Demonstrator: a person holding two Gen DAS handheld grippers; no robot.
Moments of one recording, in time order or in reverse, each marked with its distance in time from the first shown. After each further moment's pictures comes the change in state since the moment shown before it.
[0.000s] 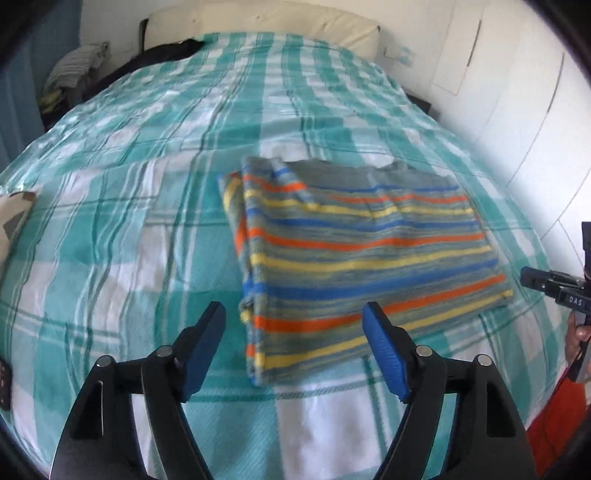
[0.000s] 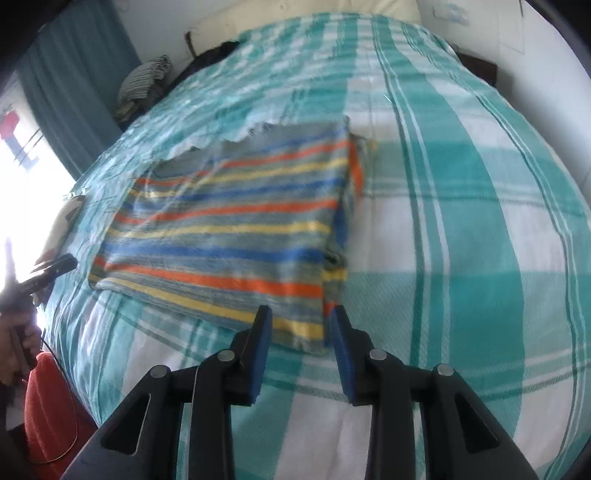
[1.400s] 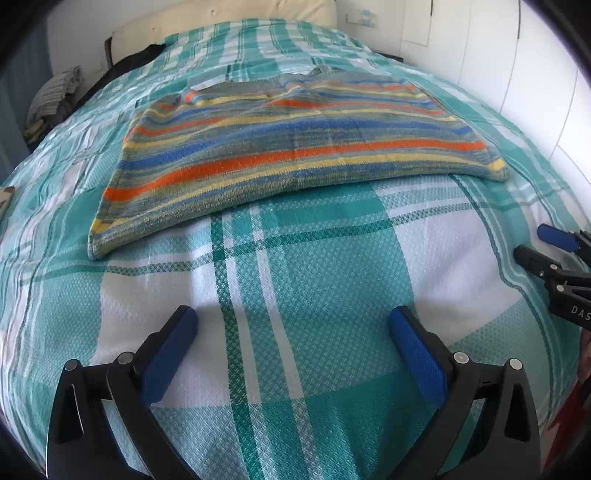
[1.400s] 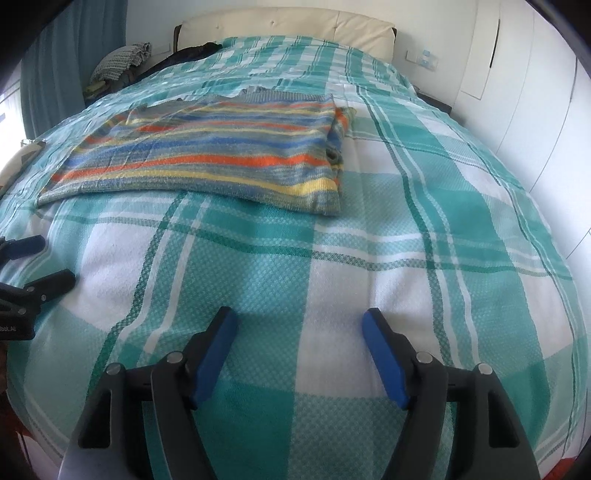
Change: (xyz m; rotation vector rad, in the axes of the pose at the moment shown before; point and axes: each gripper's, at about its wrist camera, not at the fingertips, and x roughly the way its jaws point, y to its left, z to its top) left arm 0.048 -0.095 -0.116 0.152 0.037 0.078; right arm 0.019 0.041 -0.126 -0.055 -0.074 -0.390
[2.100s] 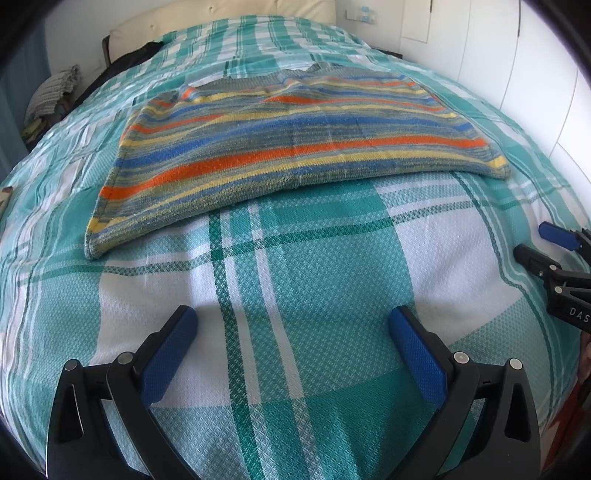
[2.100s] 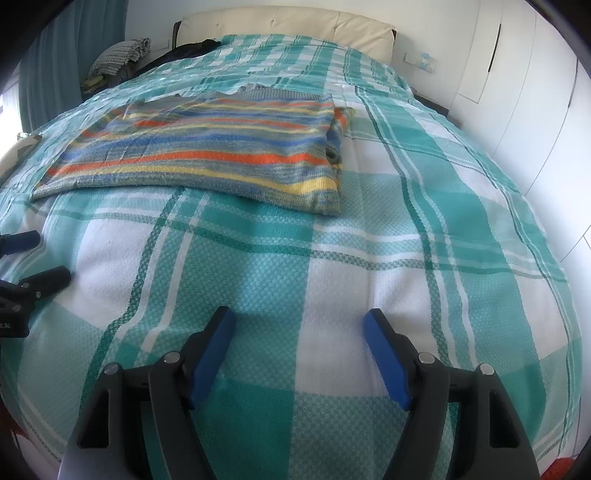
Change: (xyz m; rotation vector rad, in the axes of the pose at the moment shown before) left arm 0.002 0.000 0.001 0.001 0.015 -0.004; right arm 0.002 0.002 0.000 -0.012 0.005 -0.025
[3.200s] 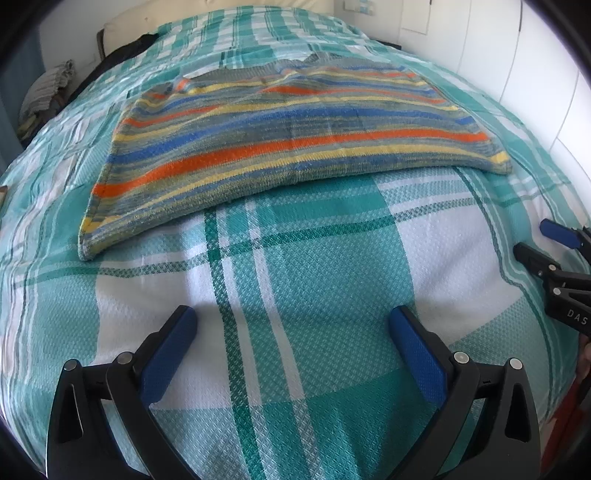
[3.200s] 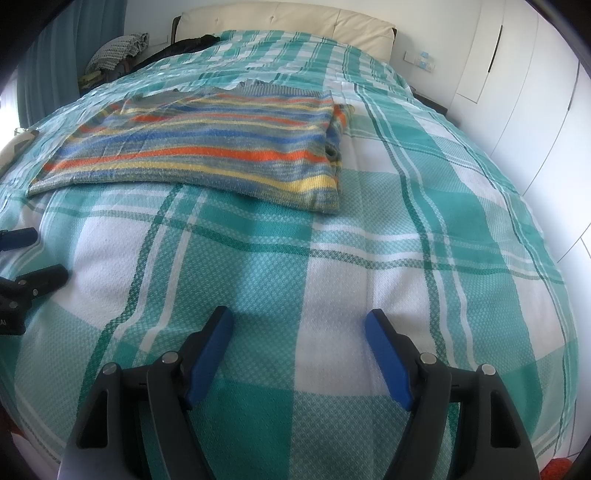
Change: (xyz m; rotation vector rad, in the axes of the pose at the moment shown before) left arm 0.005 0.003 0.003 0.010 0.042 -0.017; right arm 0.002 -0.001 0.000 -0.007 0.008 -0.013
